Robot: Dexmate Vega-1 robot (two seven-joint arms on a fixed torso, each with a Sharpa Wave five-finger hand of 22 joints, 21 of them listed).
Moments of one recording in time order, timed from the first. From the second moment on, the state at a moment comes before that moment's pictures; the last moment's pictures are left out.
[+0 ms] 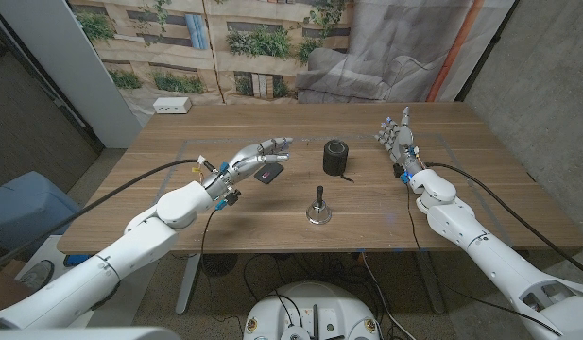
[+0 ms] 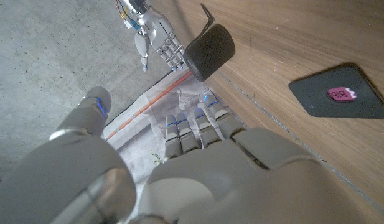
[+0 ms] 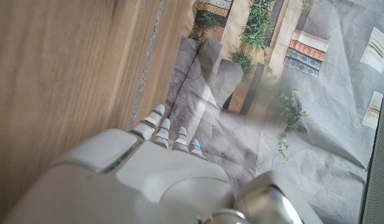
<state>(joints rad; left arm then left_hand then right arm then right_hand) 1.05 0.83 0.43 -1.77 -0.37 -0.35 -0.16 0.49 -0.12 0.70 -0.20 0.18 0.22 -0.02 0.23 0.17 0.23 -0.12 0.20 0.17 0.17 -0.04 0.18 0.16 0.26 0.00 0.19 0.17 -0.84 -0.51 -0.37 -1.30 0.65 0.29 0.03 -0.03 0.06 -0.21 0.19 0.26 -0.16 -0.04 0.22 0.28 -0.08 0.02 0.22 0.24 -0.11 0.06 0.23 0.48 0.11 0.05 0.21 0.18</state>
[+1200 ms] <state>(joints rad) 0.98 0.77 0.56 -1.72 -0.24 -0.42 -0.25 0.60 -0.16 0.69 -0.19 0.18 0.24 -0.01 0.24 0.17 0.26 -0.13 0.19 0.17 0.22 -0.04 0.18 0.16 0.26 -0.01 0.19 0.17 -0.84 -0.51 -0.37 -1.30 0.65 0.29 0.03 -0.03 0.06 -0.21 0.19 0.26 -0.16 -0.04 0.22 0.28 -0.08 0.02 0.22 0.24 -0.11 0.06 0.23 0.48 0.11 0.05 0.21 0.18</state>
